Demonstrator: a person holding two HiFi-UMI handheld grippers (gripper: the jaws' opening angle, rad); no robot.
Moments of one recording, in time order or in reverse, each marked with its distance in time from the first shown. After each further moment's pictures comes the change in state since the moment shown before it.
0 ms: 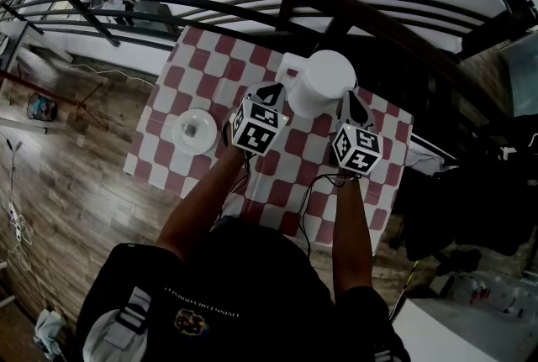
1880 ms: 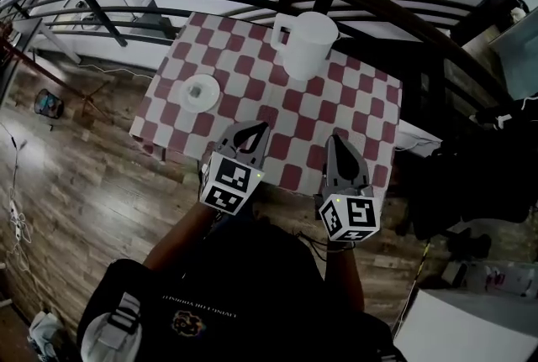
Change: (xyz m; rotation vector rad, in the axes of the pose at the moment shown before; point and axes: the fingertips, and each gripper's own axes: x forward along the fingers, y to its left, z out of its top) left arm -0.239 -0.160 -0.063 0.079 -0.109 -0.039; right arm -0.318 0.103 -0.001 -0.001 -0.148 0.150
